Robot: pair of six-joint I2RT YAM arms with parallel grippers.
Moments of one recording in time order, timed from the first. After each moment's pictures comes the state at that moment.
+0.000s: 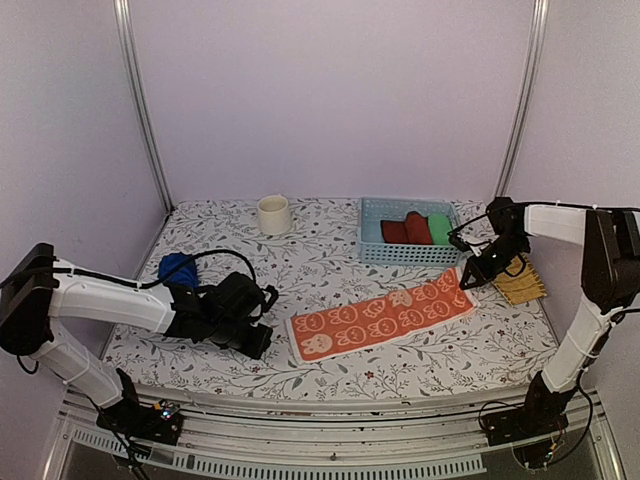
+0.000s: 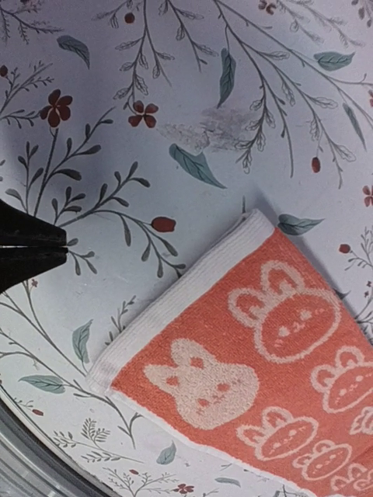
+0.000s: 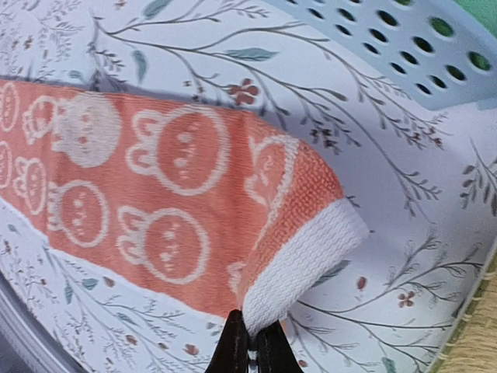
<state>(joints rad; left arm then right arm) -0.95 1.47 0.70 -0.26 -0.10 -0.48 0.07 1.74 1.19 -0.82 -0.32 -0.45</state>
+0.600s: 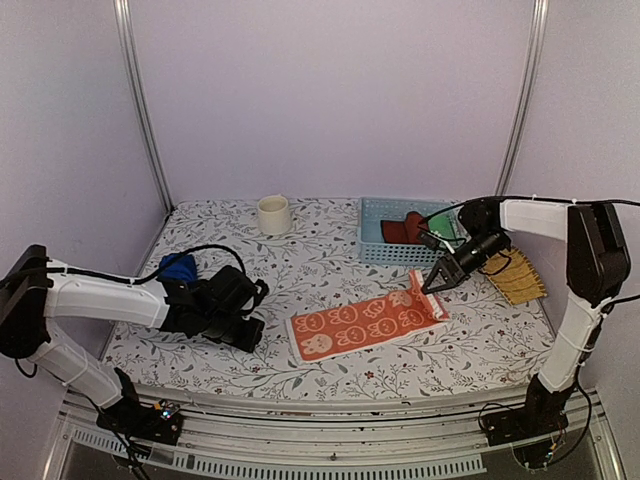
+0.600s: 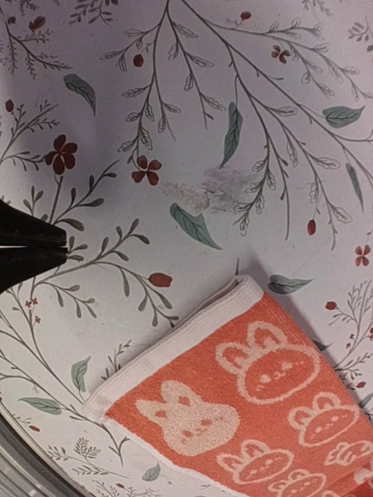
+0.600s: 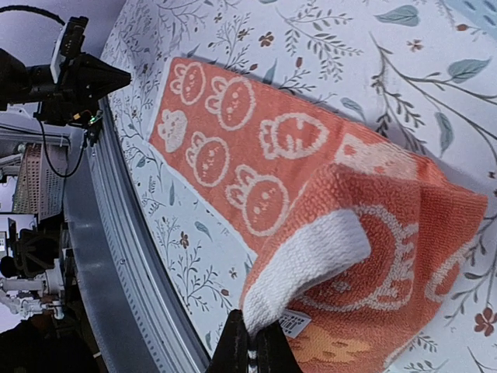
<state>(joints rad) -0.89 1.43 0.70 -0.31 -0.12 -0.48 0.21 1.82 1.30 -1.02 -0.82 -0.47</state>
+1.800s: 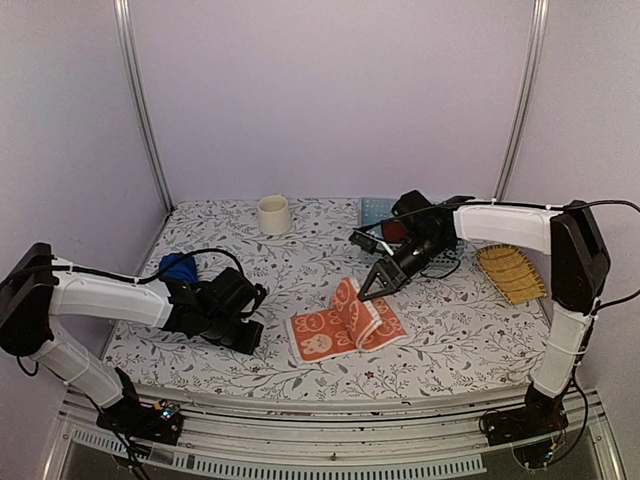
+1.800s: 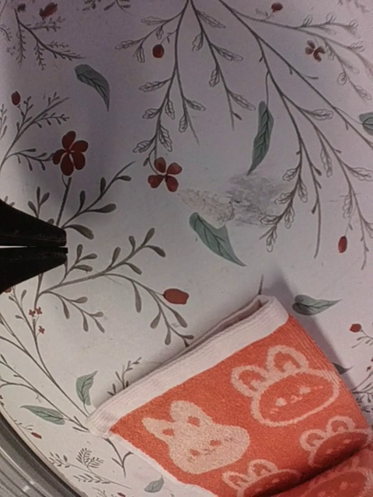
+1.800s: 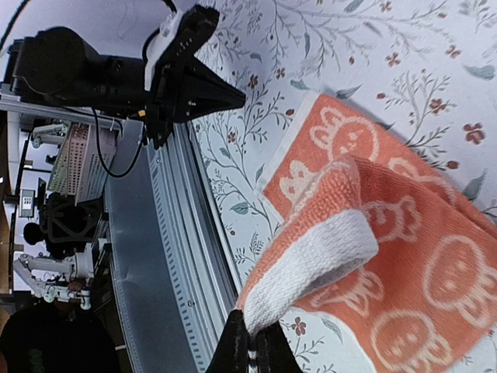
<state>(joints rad) -0.88 1.46 0.70 -0.33 -0.10 -0.53 0.61 1.90 1.43 -0.78 -0.93 -0.09</state>
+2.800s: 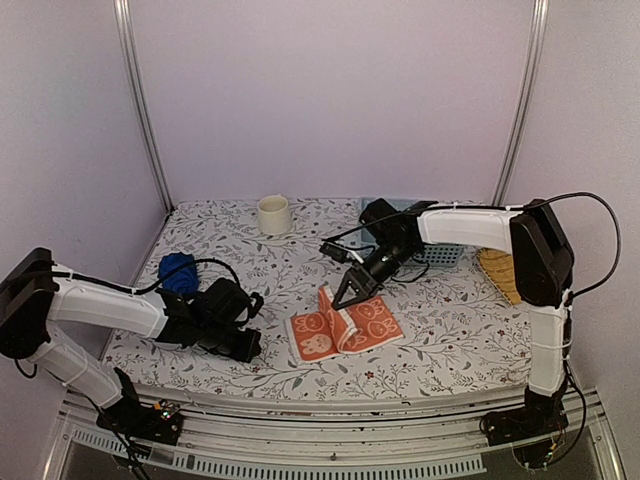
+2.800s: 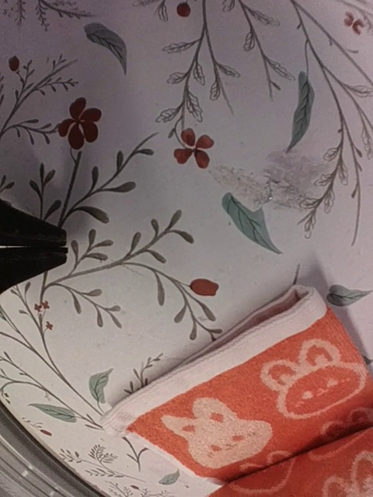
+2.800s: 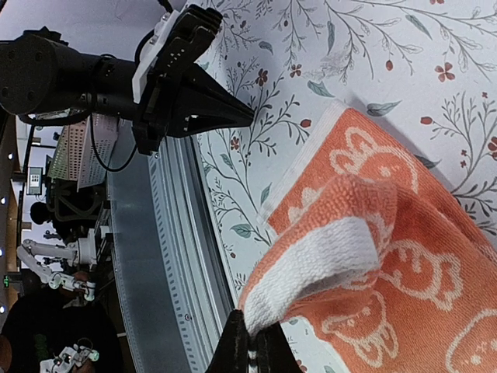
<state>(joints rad) -0.88 1.44 0.59 -0.21 -0.03 -0.56 0.70 2.06 1.59 -0.80 -0.94 -0.09</state>
